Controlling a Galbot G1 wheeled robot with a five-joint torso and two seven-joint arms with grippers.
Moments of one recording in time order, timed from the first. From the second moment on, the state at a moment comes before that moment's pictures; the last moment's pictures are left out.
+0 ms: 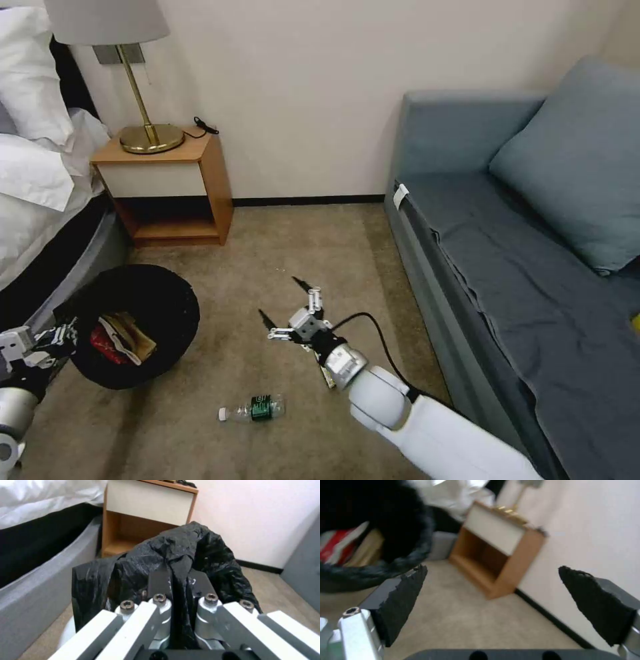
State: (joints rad) left arm 1.49 -1.18 -1.16 -1.76 -0.68 0.18 0.39; right arm -0.71 1.11 -0.54 1.66 0.10 0.06 0.19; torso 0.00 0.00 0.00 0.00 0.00
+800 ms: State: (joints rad) left arm 1.53 -1.15 -1.21 -1.72 -0.65 0.15 0.48; right arm -0.23 1.18 -1.01 1.56 0.72 -0.43 -0.14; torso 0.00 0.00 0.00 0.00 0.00
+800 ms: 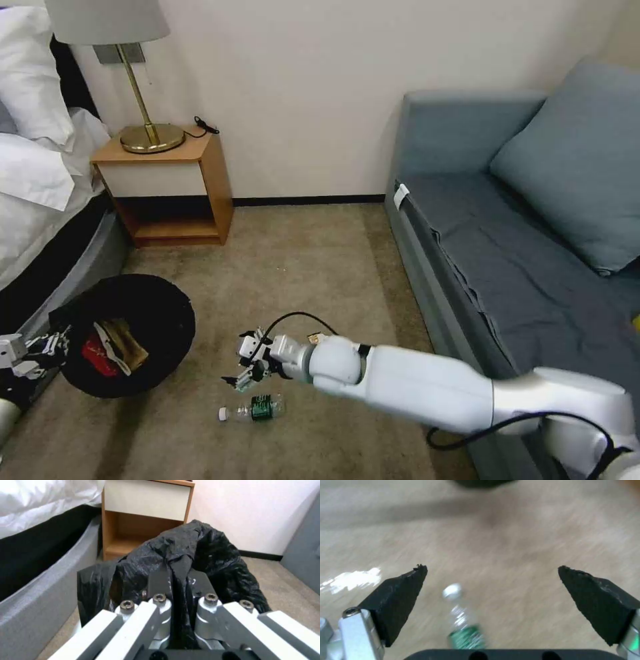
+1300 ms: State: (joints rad) left arm 1.52 -1.17 -1.23 -1.70 -0.66 0.14 0.50; right arm -0.20 1.34 -1.12 1.34 0.80 -0.53 -0.21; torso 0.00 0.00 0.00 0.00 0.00
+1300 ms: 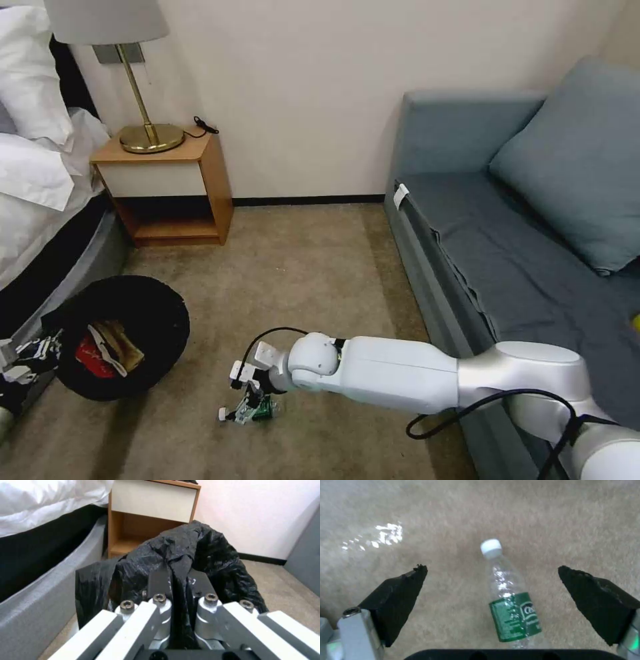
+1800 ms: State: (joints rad) left arm 1.50 -1.18 -1.25 -1.68 -0.67 0.14 0.51; right arm -0.22 1.43 -1.17 1.11 0.69 -0.49 -0.26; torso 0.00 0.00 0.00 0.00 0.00
